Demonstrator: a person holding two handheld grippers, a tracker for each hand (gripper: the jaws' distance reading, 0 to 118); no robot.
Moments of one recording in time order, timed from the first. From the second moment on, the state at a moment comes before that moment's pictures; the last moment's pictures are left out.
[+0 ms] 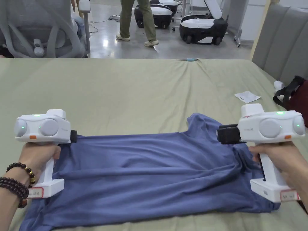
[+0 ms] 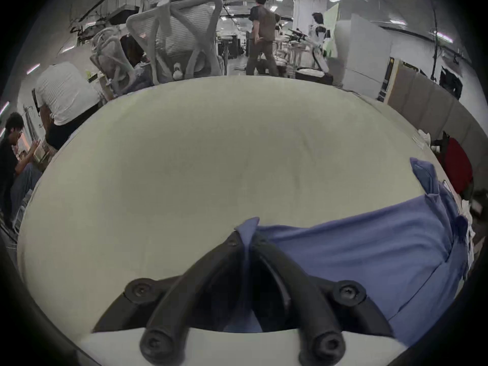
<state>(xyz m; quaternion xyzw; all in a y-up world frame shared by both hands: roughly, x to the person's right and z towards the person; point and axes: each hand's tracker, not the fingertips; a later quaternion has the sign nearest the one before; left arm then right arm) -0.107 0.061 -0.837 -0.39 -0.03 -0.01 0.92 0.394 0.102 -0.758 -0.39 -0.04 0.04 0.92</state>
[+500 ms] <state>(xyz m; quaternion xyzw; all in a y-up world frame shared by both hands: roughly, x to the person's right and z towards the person) -0.104 0.058 -0.841 -0.39 -0.03 -0.04 0.92 0.416 0.058 -0.860 -0.48 -0.04 0.02 0.88</state>
